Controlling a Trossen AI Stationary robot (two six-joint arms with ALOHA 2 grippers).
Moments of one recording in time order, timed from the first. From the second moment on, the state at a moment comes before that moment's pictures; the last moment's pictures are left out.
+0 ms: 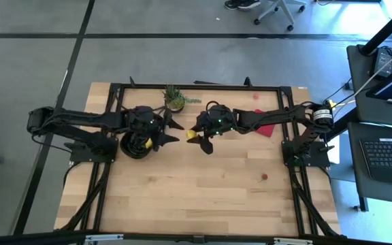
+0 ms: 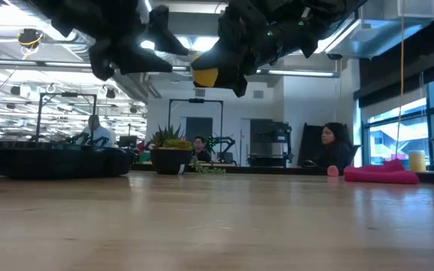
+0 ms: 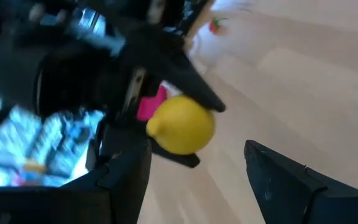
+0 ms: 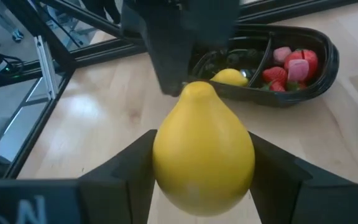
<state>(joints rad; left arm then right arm) 0.14 1.11 0.64 0.07 0.13 1.01 -0.12 1.72 1.09 0.18 -0.27 0.18</state>
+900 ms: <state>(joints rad) 0.10 1.27 0.64 0.33 0.09 1.14 -0.13 1.72 1.09 0.19 -0.32 0.21</state>
